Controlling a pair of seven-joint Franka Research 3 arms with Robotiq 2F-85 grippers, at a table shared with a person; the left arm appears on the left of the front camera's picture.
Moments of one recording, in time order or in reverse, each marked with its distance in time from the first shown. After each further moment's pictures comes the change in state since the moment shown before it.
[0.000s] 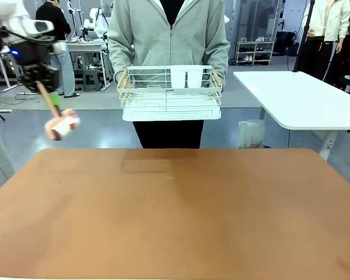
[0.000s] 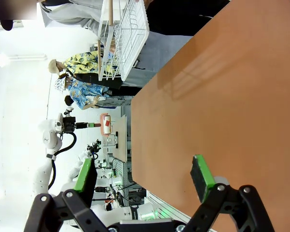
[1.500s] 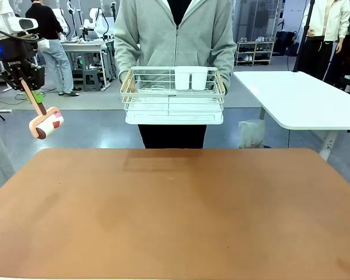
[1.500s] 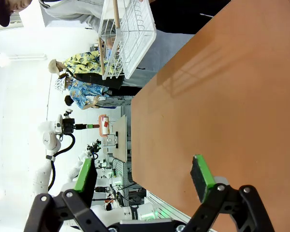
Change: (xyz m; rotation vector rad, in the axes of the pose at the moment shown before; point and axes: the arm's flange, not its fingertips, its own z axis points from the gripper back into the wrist) left arm -0.010 0.018 0.010 0.039 -0.005 0.047; right arm 0.000 0.000 0.000 0.000 0.000 0.000
